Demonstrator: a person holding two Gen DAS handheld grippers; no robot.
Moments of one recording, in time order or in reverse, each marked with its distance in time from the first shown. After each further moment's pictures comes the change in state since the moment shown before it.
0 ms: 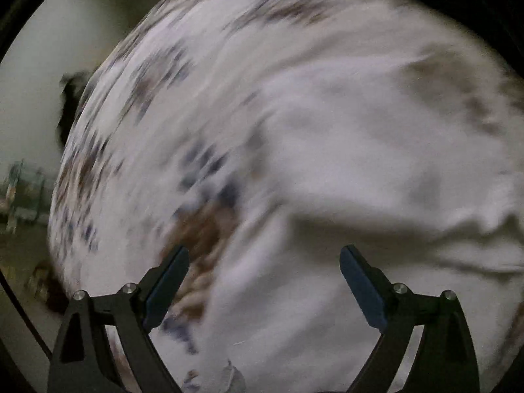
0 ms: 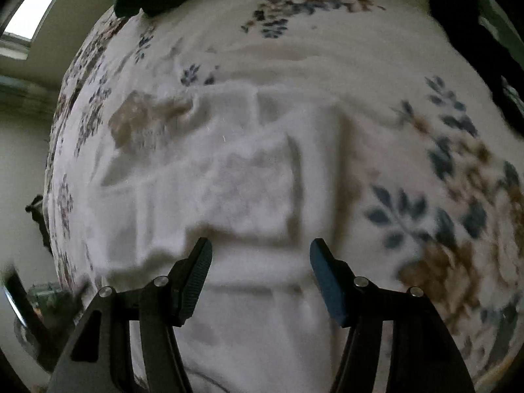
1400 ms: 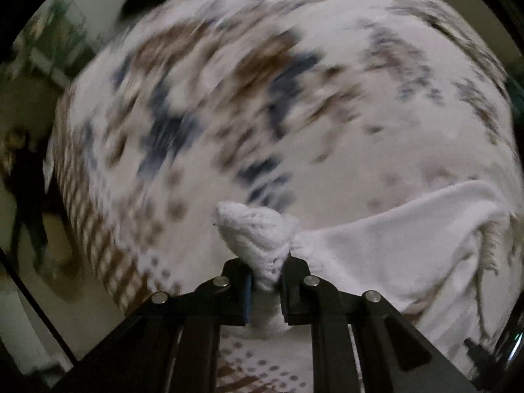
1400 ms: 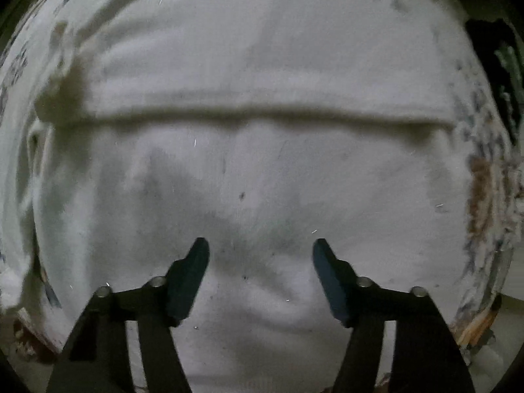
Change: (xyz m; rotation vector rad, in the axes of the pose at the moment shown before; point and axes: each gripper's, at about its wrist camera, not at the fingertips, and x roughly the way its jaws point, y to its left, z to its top) left arm 0.060 0.335 -0.047 -0.472 0.075 -0.170; right arm 0.108 0.190 -0.193 -0.190 0.126 -0.397
